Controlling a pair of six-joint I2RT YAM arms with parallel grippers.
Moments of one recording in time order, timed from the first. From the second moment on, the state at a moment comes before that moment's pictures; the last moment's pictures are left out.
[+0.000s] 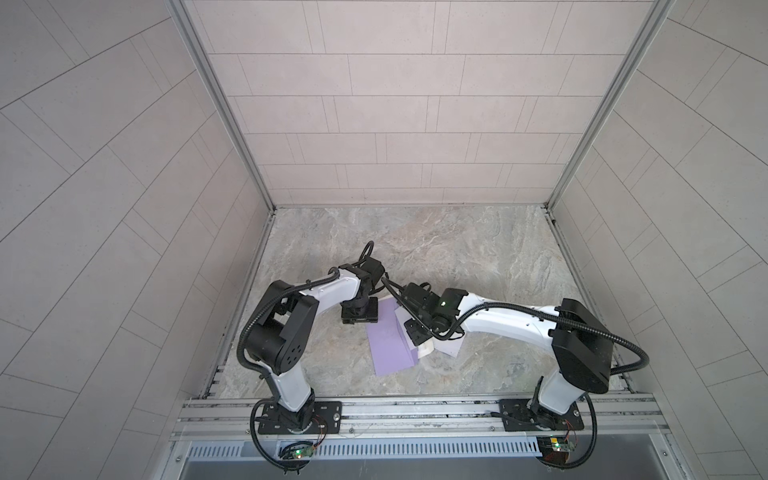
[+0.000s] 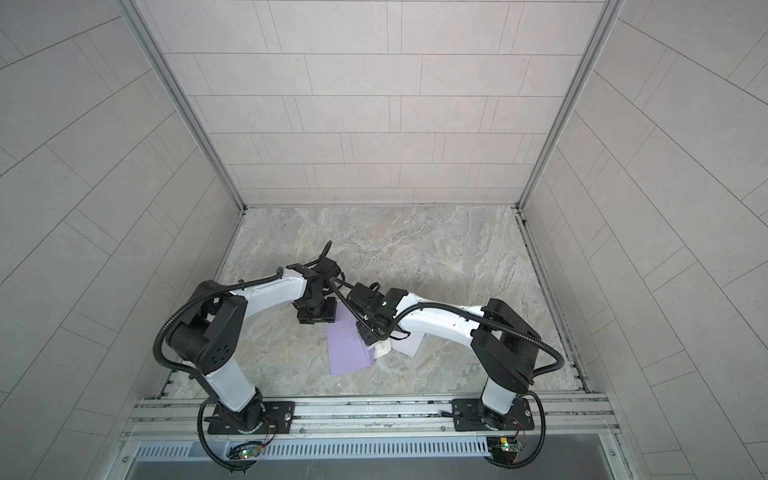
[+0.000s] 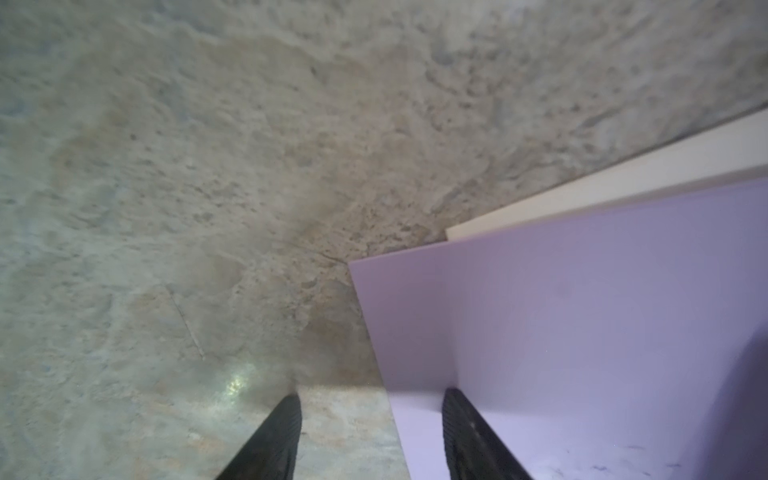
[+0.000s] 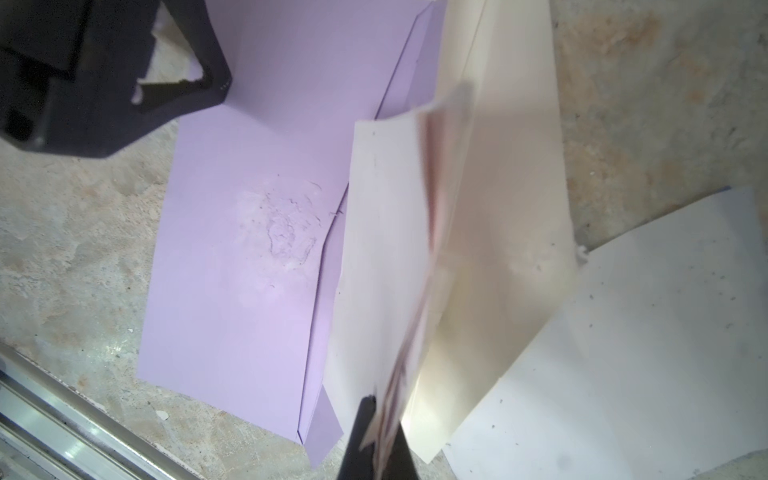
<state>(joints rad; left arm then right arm) -0.50 1.75 1.01 -0.82 -0.01 -0.53 0.96 1.68 1.16 -0.71 0.04 0.47</state>
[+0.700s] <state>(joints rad) -0.50 1.73 1.00 -0.80 0.03 -0.52 0.86 1.80 1.16 -0.67 -0.19 0.49</state>
